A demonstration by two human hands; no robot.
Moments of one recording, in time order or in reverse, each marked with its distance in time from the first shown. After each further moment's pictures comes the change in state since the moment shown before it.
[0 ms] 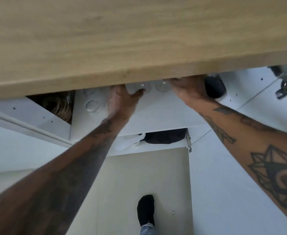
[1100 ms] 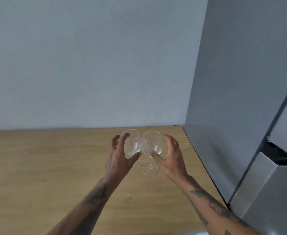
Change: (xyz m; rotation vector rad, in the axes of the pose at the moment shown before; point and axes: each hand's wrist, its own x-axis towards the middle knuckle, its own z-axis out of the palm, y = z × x) left_hand 0.079 0.251 -0.255 -0.002 0.210 0.362; right_hand 0.080 -0.270 -0.183 0.082 0.070 -0.299
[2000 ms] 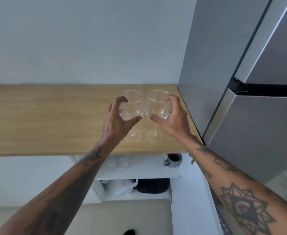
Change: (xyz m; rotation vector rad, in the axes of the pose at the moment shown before) left_hand -0.138 0.066 -0.042 -0.194 0.057 0.004; right_hand -0.122 -0.026 -0.079 0.033 0.050 -0.093
